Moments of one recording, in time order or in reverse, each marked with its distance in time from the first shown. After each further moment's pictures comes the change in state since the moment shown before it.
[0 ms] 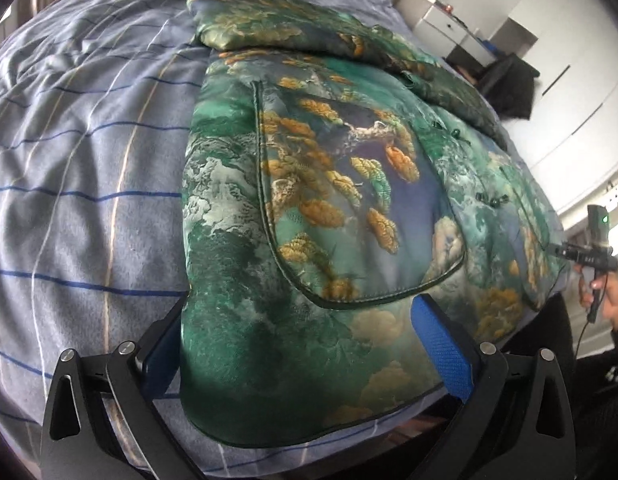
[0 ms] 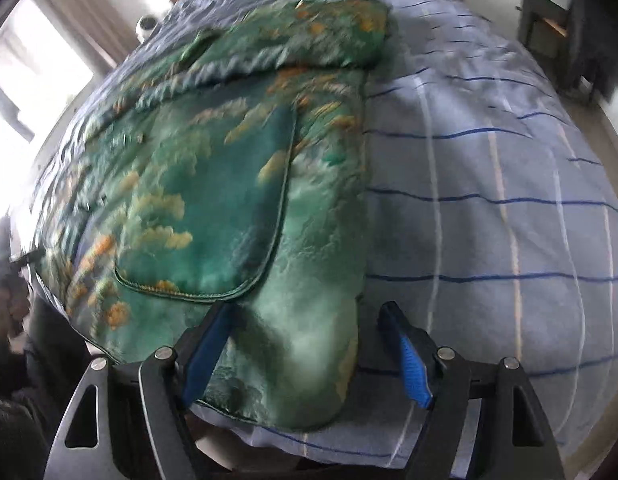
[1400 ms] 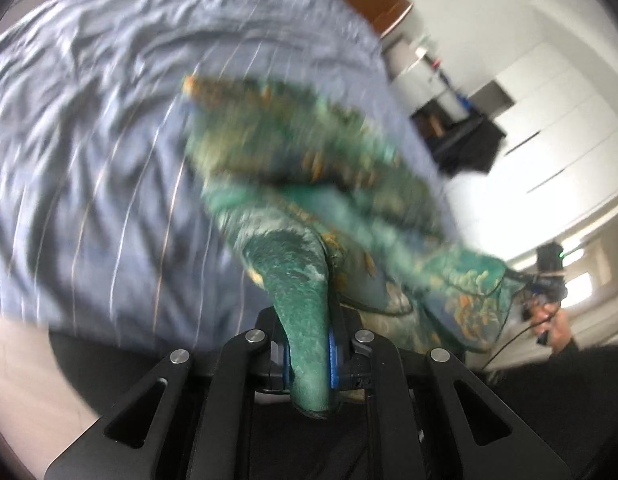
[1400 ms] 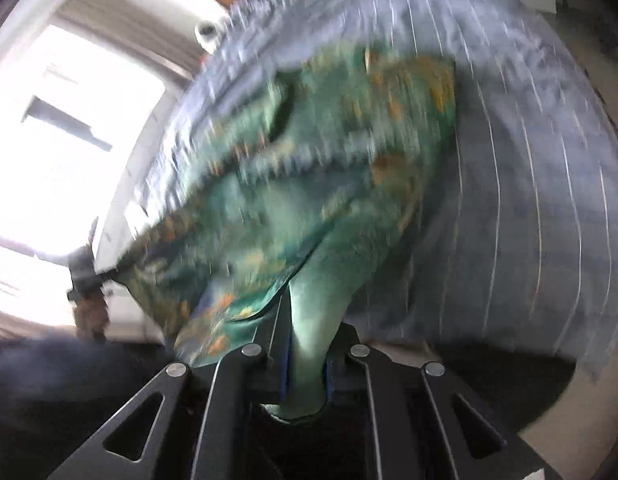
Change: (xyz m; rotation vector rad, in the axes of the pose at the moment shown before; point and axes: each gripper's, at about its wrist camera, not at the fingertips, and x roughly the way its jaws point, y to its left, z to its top) left arm -0.168 0.013 0.025 -0.178 -0.097 -0.189; right arm -0.152 0.020 0.005 0.094 0.020 0.387
